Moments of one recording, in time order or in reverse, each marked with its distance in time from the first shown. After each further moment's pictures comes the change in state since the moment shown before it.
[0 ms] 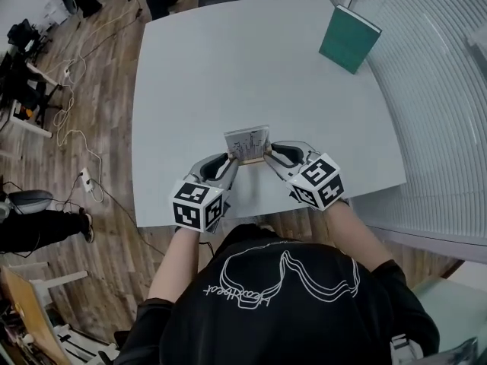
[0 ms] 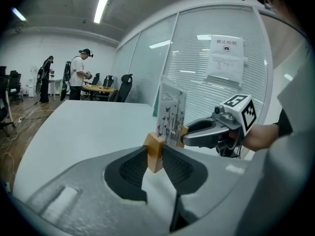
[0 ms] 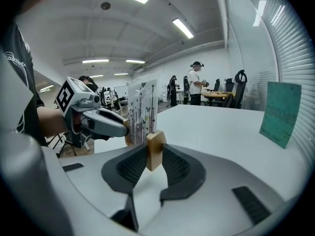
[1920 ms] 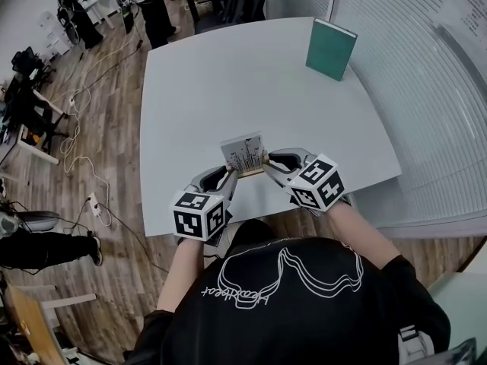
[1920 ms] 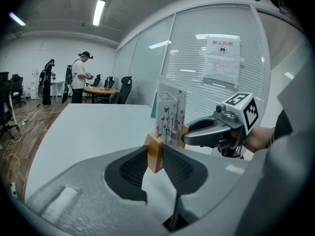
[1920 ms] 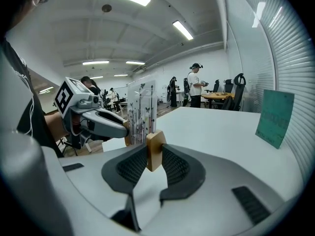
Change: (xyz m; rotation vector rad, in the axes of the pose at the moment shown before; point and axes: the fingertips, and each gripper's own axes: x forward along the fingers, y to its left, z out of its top) left arm -0.054 -0.044 0.016 0.012 0.001 0.028; right arm -0.053 0.043 0.024 0.008 -0.013 -0.003
